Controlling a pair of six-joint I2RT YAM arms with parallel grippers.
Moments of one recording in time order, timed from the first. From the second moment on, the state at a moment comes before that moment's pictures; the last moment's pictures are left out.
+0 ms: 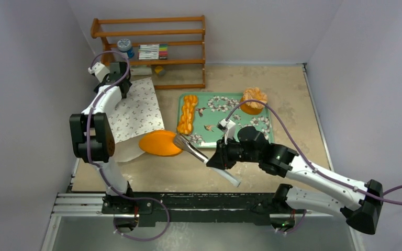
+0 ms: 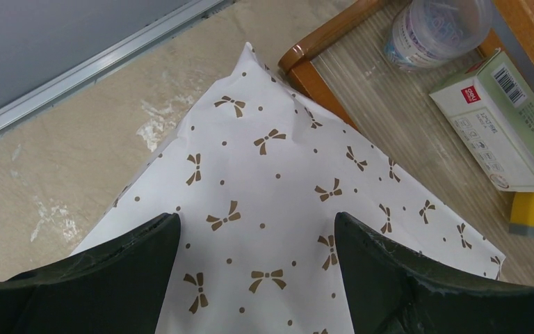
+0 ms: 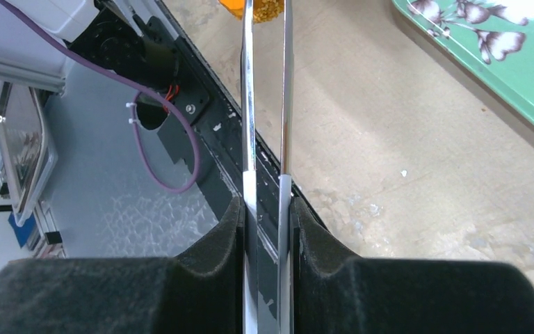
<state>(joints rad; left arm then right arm) 0.05 1.83 1.42 -0.41 -0.59 -0.77 0.97 0.95 0.78 -0.37 -0.23 0.54</state>
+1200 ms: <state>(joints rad) 0.09 1.85 1.40 -0.39 -0.61 -0.72 0.97 0.82 1.00 -0.62 -0.04 0.55</state>
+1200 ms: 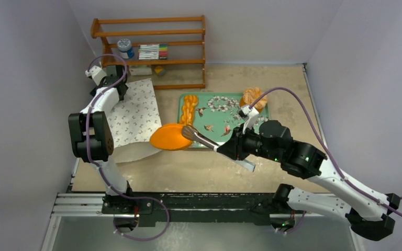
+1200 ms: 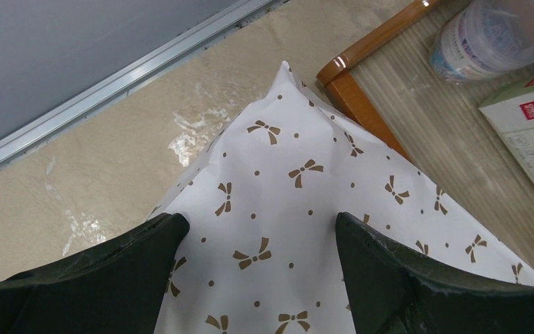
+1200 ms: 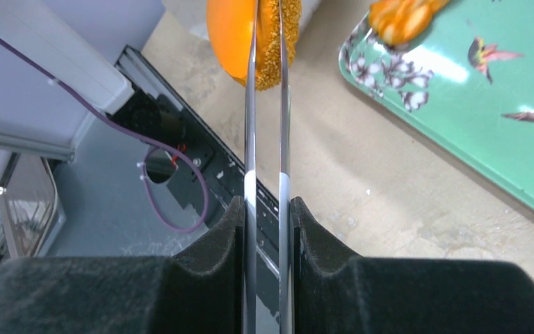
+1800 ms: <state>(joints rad) 0.10 1.78 1.29 -0.32 -0.58 -0.73 0.97 0.98 1.09 -0.64 0.27 0.53</state>
